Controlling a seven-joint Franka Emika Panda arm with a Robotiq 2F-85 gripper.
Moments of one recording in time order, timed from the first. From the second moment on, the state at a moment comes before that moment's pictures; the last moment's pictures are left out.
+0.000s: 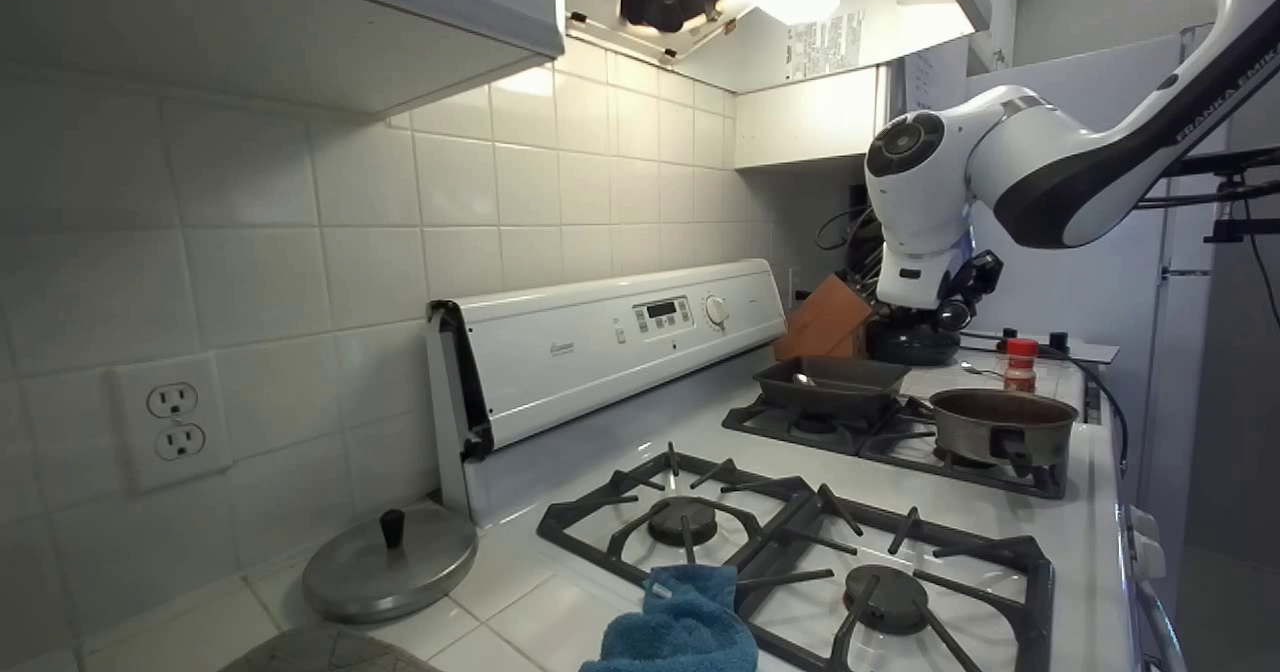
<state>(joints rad) 0.13 0.13 0.12 -2.17 -1.07 1.94 -1.56</state>
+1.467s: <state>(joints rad) 0.14 0.14 0.17 -2.17 -1.15 1.87 -1.38</state>
